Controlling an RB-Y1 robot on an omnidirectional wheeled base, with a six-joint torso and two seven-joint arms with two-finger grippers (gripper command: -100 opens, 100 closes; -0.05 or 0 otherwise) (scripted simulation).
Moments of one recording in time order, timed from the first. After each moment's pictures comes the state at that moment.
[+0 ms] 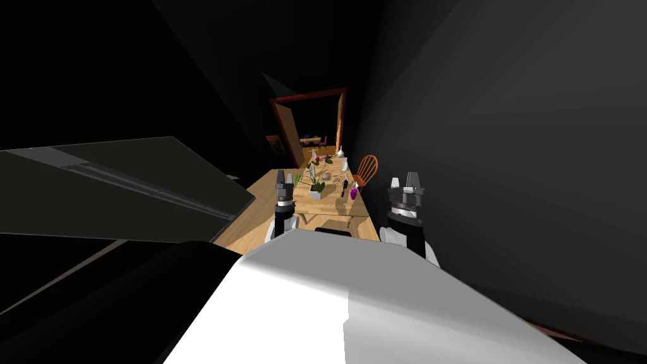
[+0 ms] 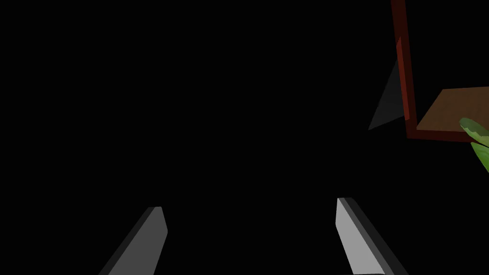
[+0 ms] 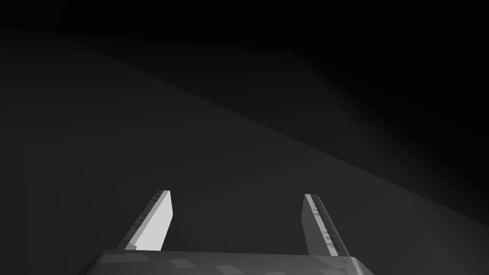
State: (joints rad) left arm 0.51 -0.02 0.01 -2.26 -0.12 -0.60 -0.06; right arm 0.51 0.02 -0.03 -2.27 0.10 -0.44 -0.08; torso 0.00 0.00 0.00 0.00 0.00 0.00
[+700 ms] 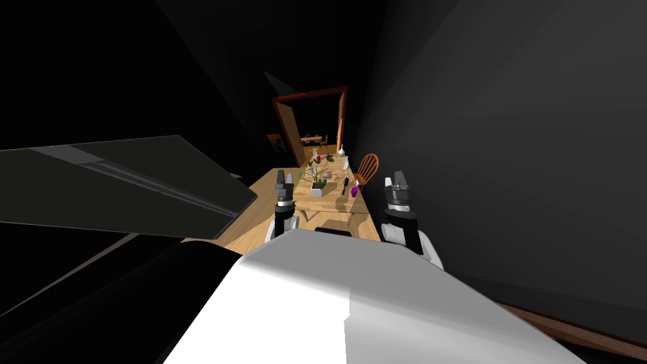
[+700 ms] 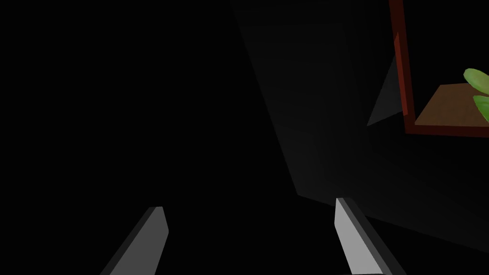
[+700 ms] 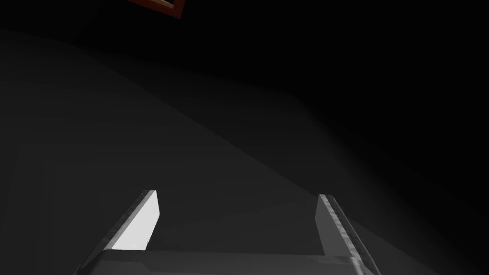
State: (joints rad) left arm 0.51 -0.02 0.01 -2.26 -0.12 -0.60 -0.06; right arm 0.40 -0.12 -0.05 -2.15 0.11 -0.44 0.00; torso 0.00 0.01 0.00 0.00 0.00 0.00
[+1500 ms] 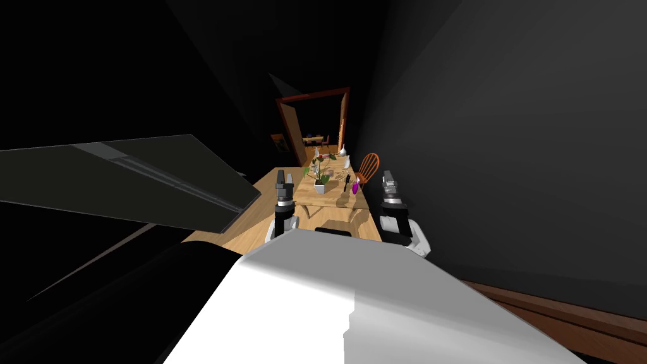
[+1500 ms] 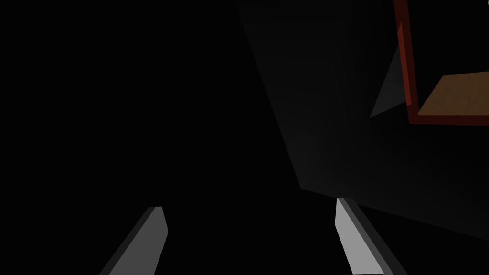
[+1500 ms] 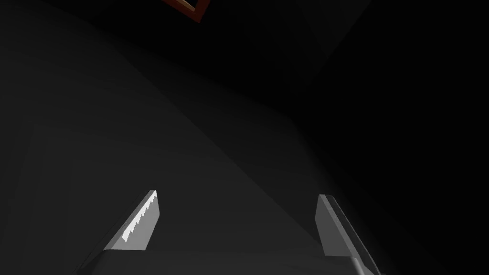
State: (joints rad) left arm 0.51 -0.02 0.01 -2.26 -0.12 -0.60 -0.06; right arm 0.24 -0.18 -0.10 -1.93 0.13 -0.43 0.17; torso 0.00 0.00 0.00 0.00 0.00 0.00
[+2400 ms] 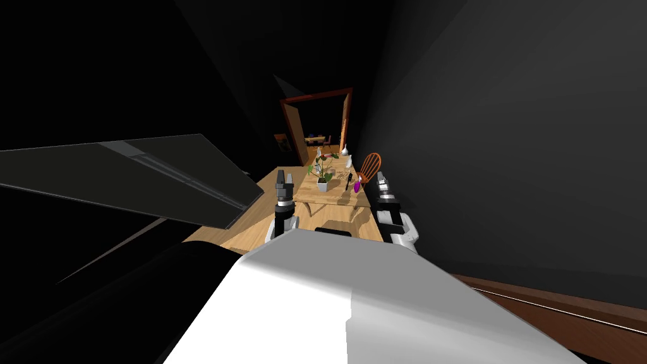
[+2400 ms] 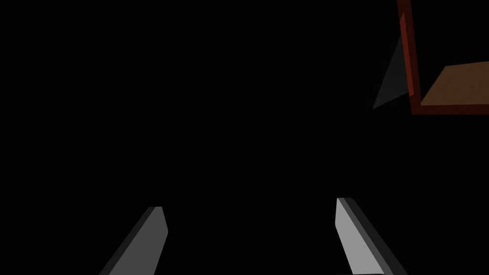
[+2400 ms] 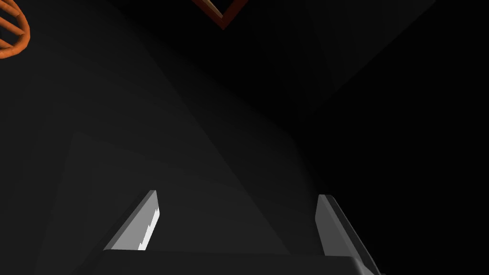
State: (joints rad) left arm 0.51 -0.02 0.01 -2.26 -0.12 -0.60 -0.06; right arm 0.09 -0.18 -0.14 -1.70 0.16 -0.43 0.34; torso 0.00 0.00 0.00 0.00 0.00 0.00
